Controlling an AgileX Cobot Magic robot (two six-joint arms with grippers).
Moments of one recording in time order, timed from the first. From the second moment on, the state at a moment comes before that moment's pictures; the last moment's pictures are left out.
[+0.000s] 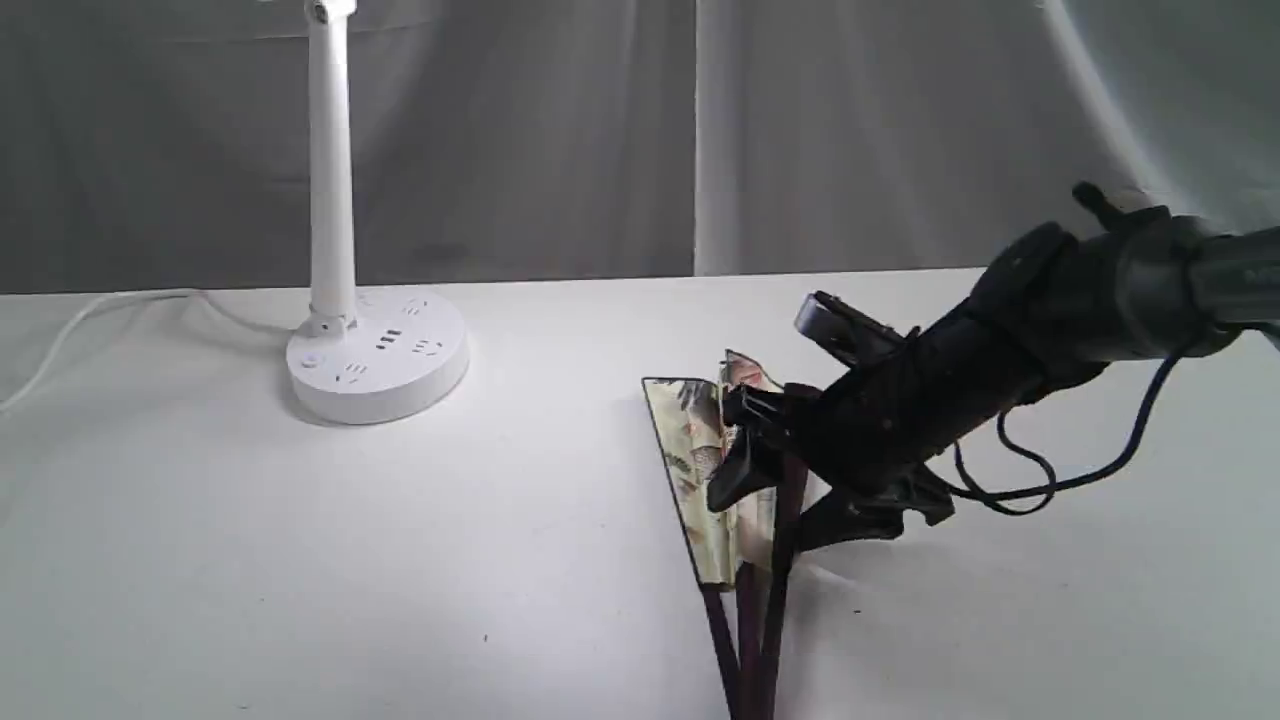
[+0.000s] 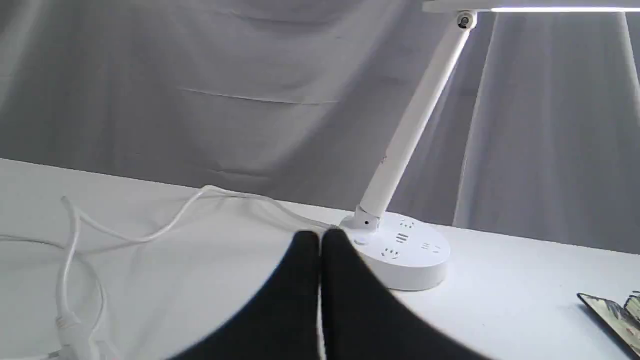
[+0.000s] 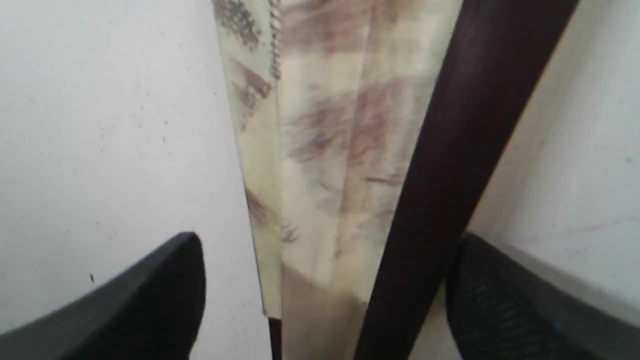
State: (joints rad) left arm 0.05 0.00 0.00 0.07 0.09 -0.23; right arm 0.21 2.20 -1.42 0.84 0.79 -0.38
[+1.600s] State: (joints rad) left arm 0.05 0.00 0.00 0.07 0.02 -0.23; right arm 0.21 2.20 -1.42 1.06 0.83 -0.96
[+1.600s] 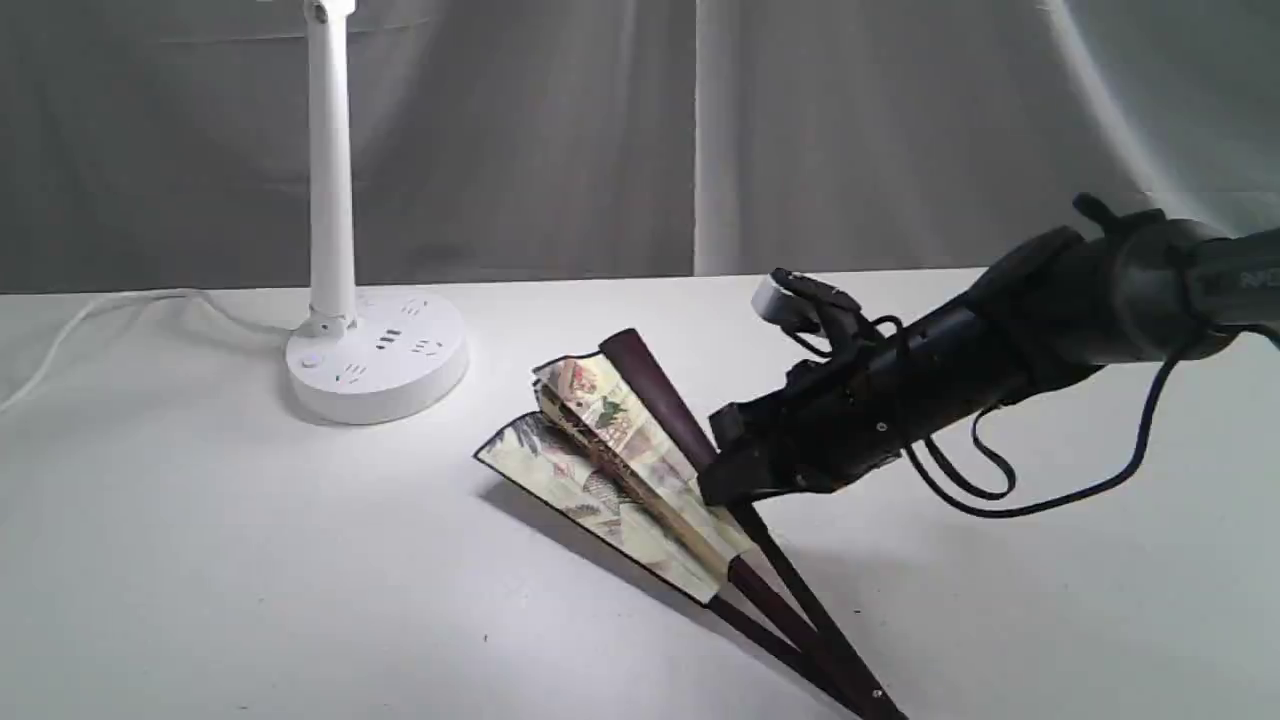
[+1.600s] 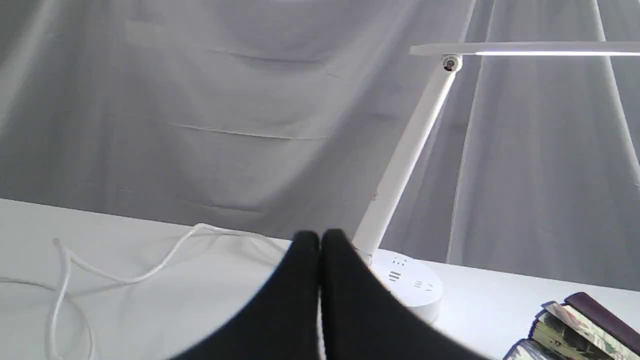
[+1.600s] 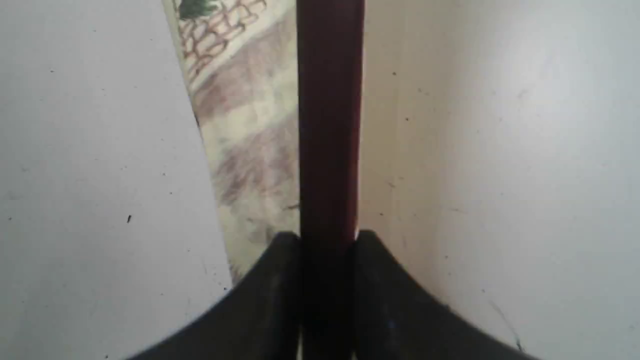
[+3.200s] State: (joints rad) left arm 0.02 0.84 -0.23 0.21 -0.21 -0.46; right arm 0.21 2.03 -1.42 1.21 0.95 -1.22
